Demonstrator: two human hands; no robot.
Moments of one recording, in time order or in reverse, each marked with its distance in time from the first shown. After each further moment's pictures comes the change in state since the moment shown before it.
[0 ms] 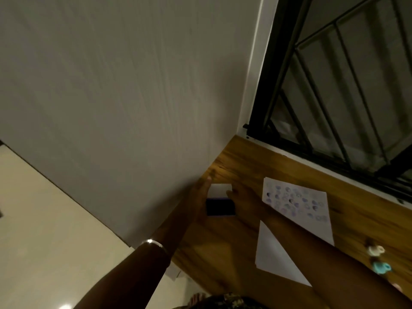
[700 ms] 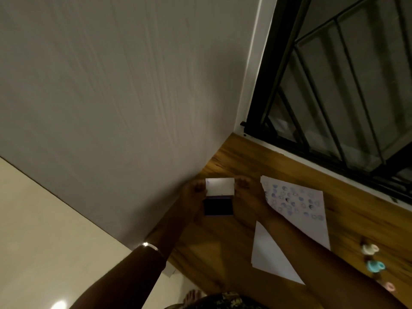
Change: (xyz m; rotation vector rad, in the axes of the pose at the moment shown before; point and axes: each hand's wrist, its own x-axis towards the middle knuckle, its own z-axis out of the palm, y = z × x) left_hand 0.002 -0.009 -0.001 -0.206 0.091 0.106; right_hand 0.008 0.006 -0.019 0.361 0.157 0.003
